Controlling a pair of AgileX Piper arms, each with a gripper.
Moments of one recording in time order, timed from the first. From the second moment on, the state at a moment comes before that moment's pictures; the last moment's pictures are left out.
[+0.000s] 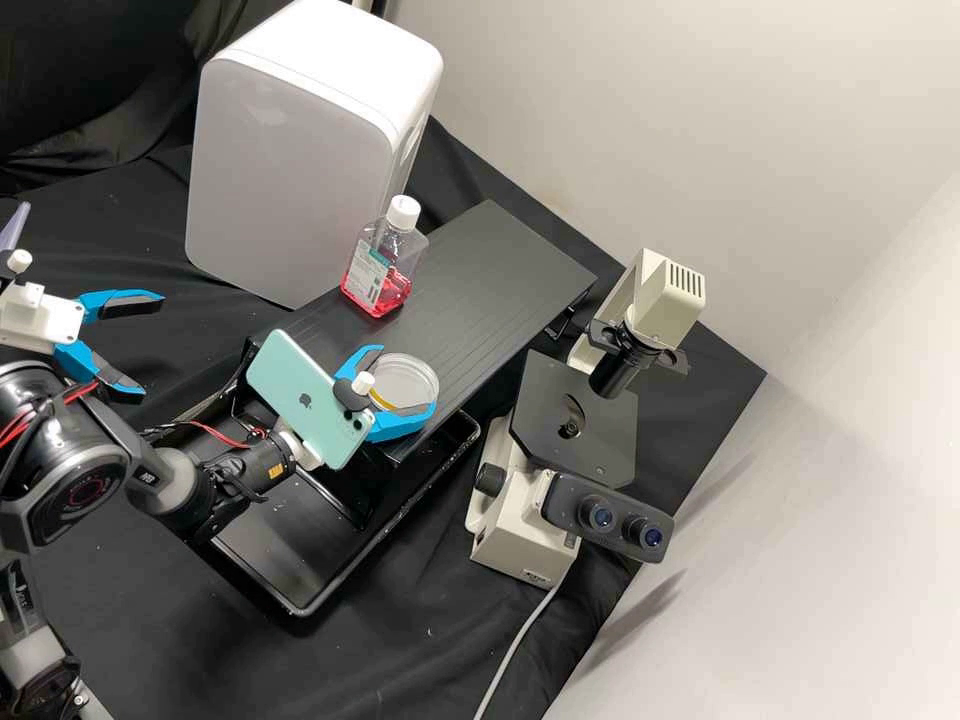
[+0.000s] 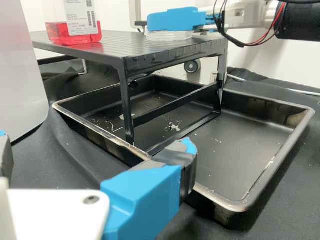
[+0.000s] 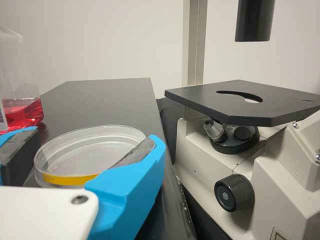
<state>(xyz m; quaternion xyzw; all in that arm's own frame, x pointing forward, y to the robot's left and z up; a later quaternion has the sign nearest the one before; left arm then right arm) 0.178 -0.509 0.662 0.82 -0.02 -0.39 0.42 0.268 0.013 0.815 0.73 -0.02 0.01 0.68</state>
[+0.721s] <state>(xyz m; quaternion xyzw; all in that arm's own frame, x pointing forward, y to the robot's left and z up) 0.178 -0.509 0.662 0.82 -0.02 -0.39 0.42 0.261 0.022 0.823 0.73 -0.01 0.05 0.68</state>
